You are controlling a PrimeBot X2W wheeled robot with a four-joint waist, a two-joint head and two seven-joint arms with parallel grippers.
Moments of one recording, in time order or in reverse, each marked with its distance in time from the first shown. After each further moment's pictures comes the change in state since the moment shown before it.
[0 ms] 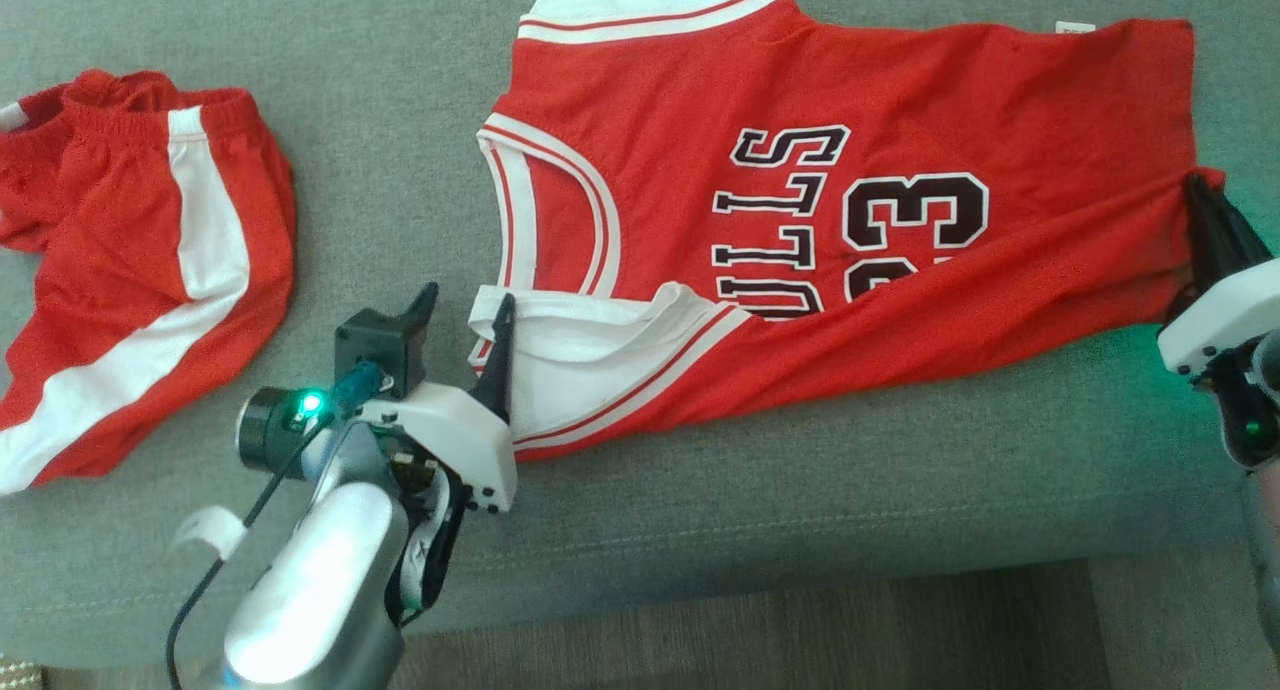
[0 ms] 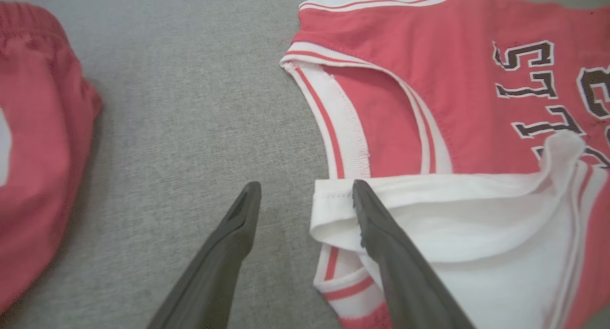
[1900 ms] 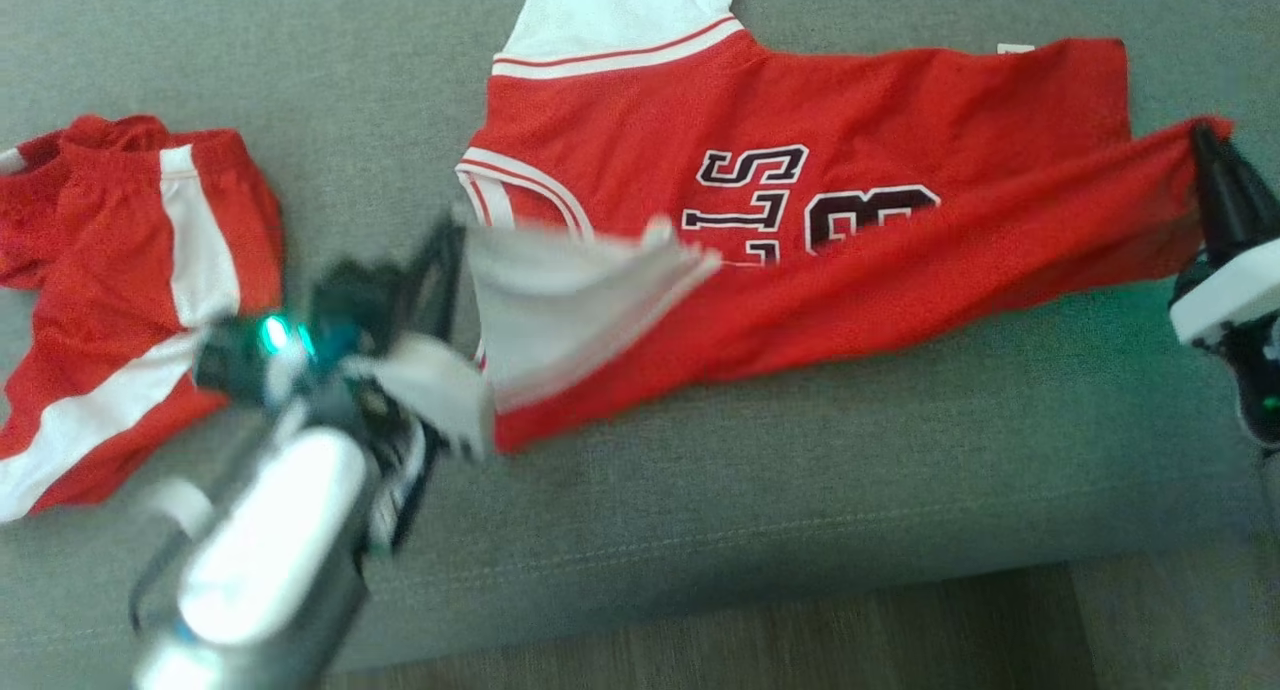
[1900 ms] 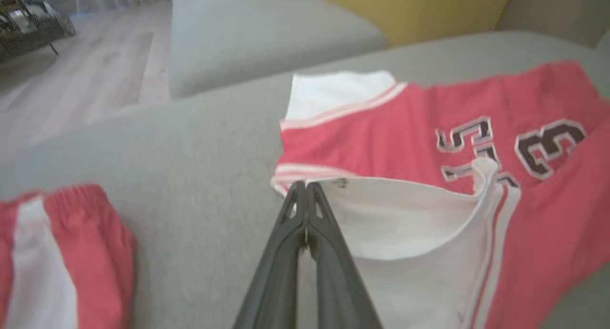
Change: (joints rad) left arm -0.065 0.076 -0.030 -0.097 0.050 0.019 -0.012; right arm 0.000 -0.059 0.090 -0.104 0.107 0.000 -0.026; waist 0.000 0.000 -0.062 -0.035
